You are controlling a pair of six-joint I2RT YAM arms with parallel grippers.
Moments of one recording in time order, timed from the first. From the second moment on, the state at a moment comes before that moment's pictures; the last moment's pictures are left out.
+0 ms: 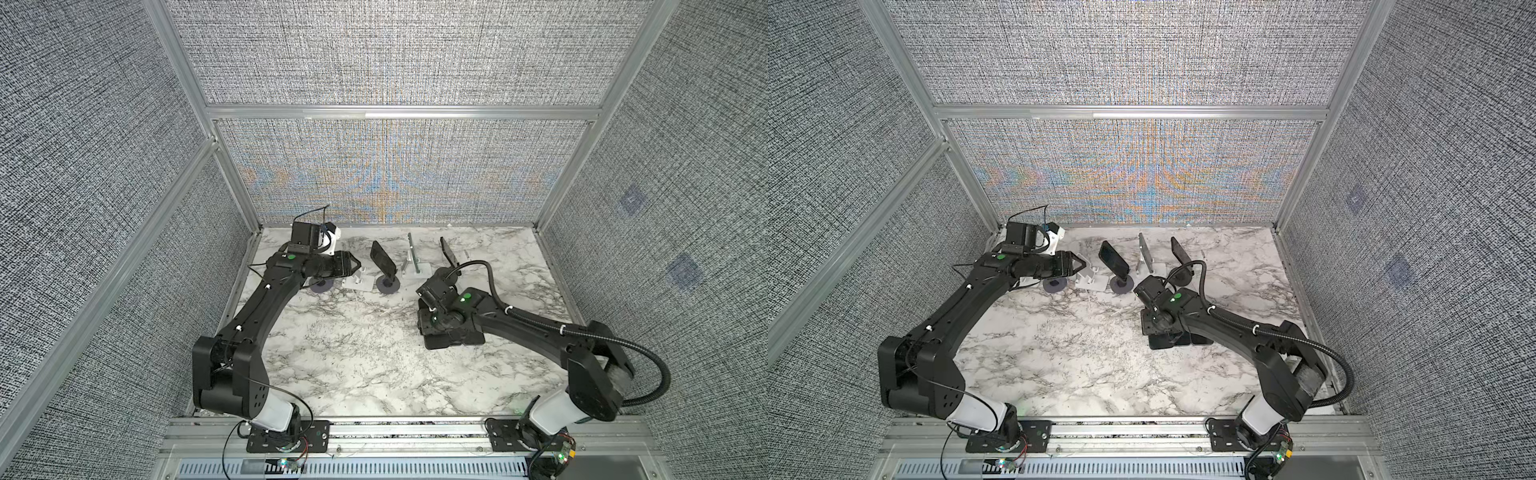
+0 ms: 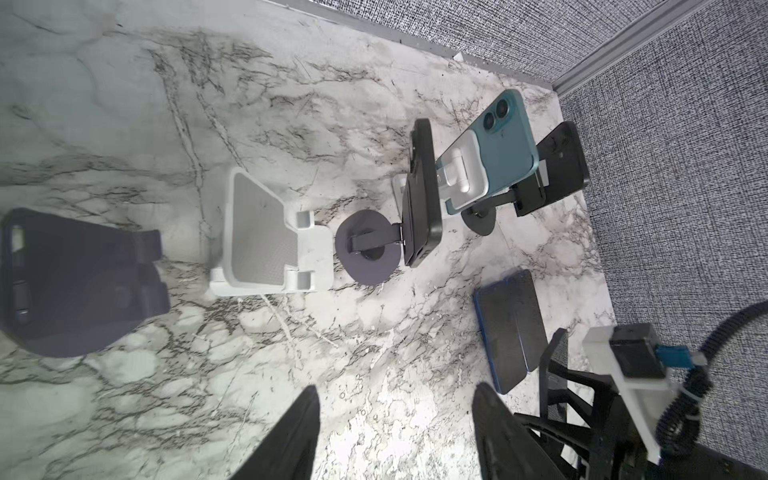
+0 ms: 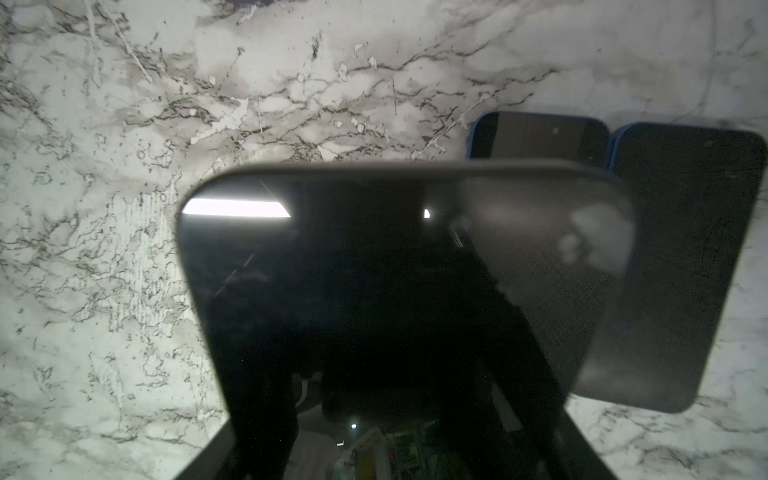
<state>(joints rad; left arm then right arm) -0.23 1.50 1.29 -0.61 0.49 -0.28 0.79 1.60 1.13 -0.74 0.13 0.61</state>
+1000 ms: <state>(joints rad) -0.23 1.47 1.27 -0.62 0.46 -0.26 0.77 1.87 1.22 -0.68 0.08 0.61</state>
